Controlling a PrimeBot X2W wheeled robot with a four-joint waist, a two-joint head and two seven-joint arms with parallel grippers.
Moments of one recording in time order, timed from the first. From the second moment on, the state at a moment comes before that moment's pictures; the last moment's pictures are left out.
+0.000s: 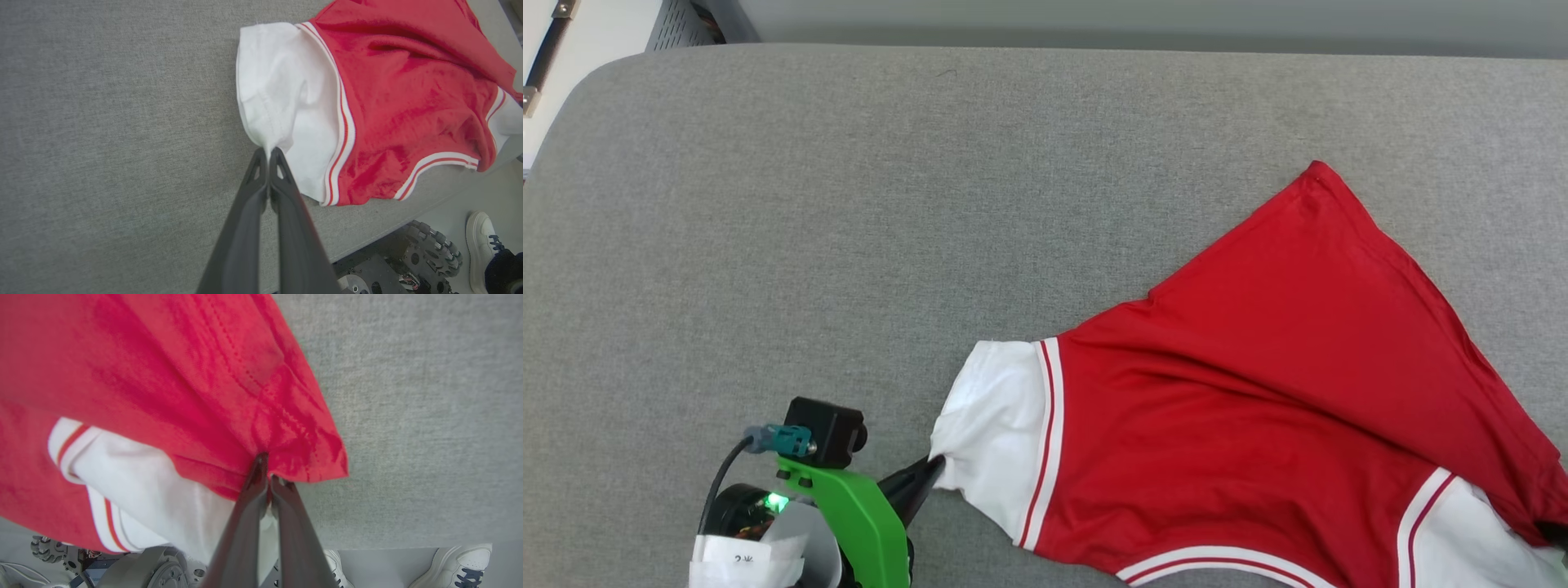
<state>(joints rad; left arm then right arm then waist) -0.10 0.62 -0.58 -0.24 -0.85 0.13 0.38 0.00 -0.42 -0.28 0.01 0.53 0.13 1.14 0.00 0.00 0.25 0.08</state>
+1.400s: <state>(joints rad) -0.25 0.53 -0.65 -0.29 -0.78 0.05 0.35 -0.73 -0.58 -0.01 0.04 0.44 0.13 1.43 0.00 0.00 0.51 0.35</state>
